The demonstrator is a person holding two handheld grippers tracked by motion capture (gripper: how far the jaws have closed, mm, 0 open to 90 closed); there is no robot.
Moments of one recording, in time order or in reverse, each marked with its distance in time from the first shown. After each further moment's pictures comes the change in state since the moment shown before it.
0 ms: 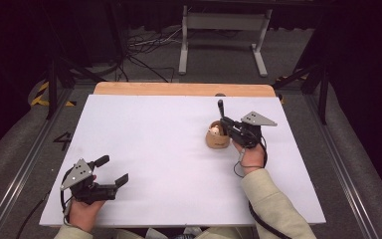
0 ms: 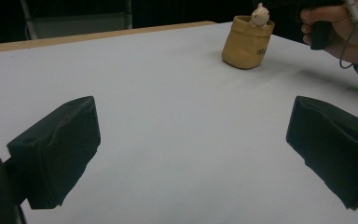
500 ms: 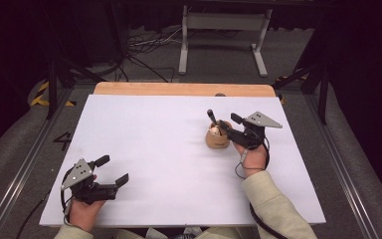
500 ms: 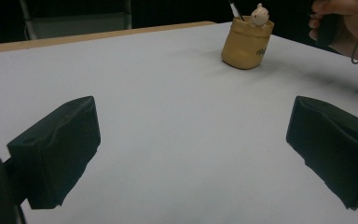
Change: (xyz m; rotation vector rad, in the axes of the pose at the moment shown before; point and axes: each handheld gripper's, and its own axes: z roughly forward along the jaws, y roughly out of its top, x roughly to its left) left arm 0.000 0.000 0.001 -0.002 -0.001 0.001; right arm 0.002 0.006 -0.013 -0.055 -0.025 0.029
